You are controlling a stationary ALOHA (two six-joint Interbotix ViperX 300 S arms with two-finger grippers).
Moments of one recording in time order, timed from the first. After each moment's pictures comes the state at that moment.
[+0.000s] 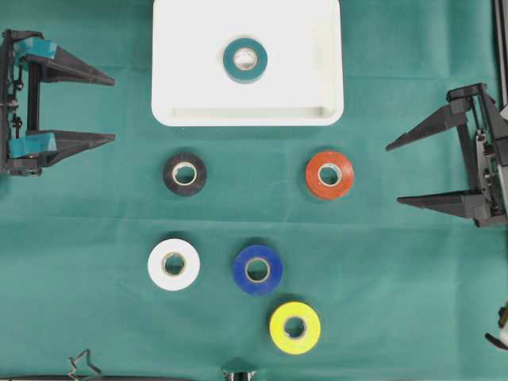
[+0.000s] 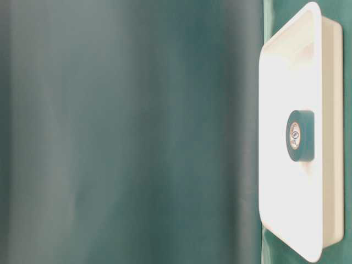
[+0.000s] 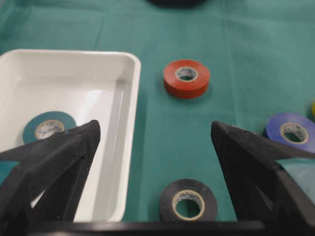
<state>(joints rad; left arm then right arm) 0.05 -0.80 1.11 -0.01 -0.08 0.01 0.17 -0.89 1.10 -0.04 0.13 0.04</state>
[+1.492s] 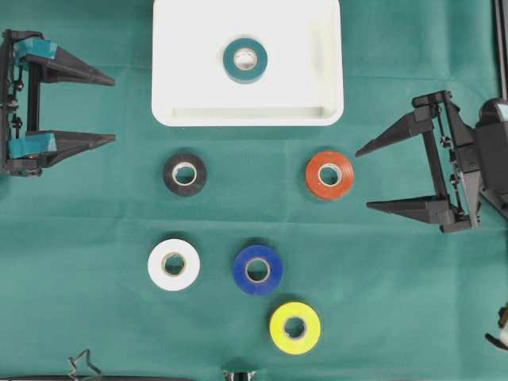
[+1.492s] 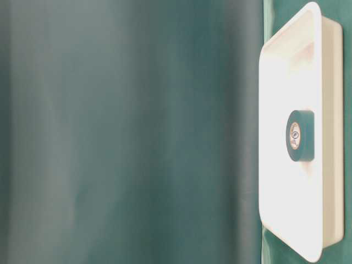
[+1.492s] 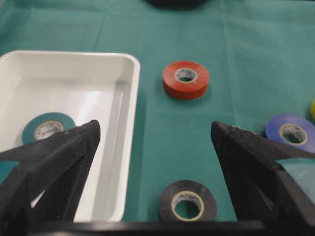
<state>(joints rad) 0.05 -0.80 1.11 -0.01 -0.08 0.01 0.17 -0.71 1.04 -0.04 0.03 0.04</state>
